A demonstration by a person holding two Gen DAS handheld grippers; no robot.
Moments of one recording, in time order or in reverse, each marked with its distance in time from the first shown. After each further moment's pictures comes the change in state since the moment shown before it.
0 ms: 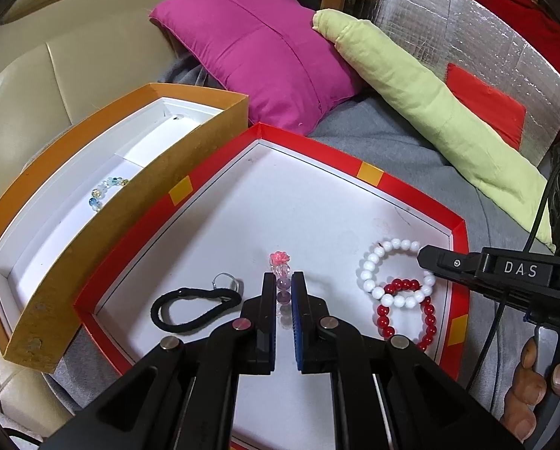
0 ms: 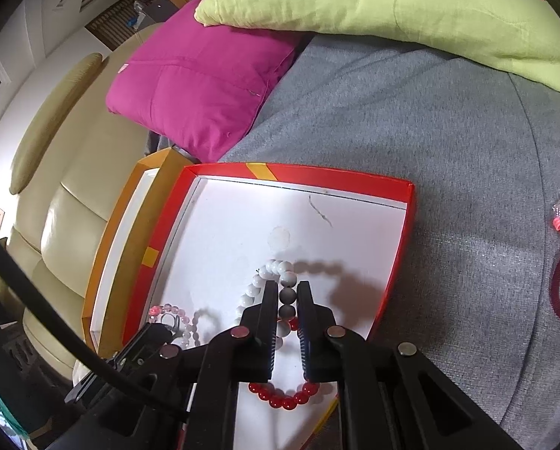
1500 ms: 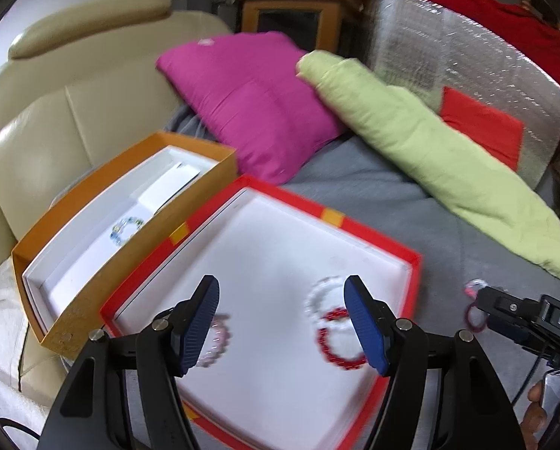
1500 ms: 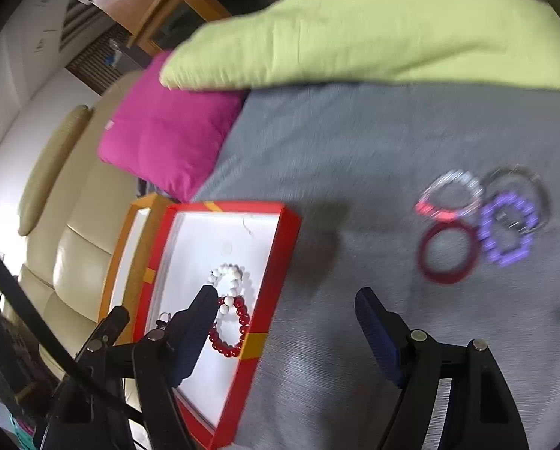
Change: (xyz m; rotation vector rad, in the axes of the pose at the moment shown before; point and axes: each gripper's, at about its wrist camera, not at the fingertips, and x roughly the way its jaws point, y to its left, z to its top) left arm -0.062 -0.055 0.018 0.009 -0.114 0.056; right arm -0.116 -0.066 -0.022 0.095 -0.141 -0.019
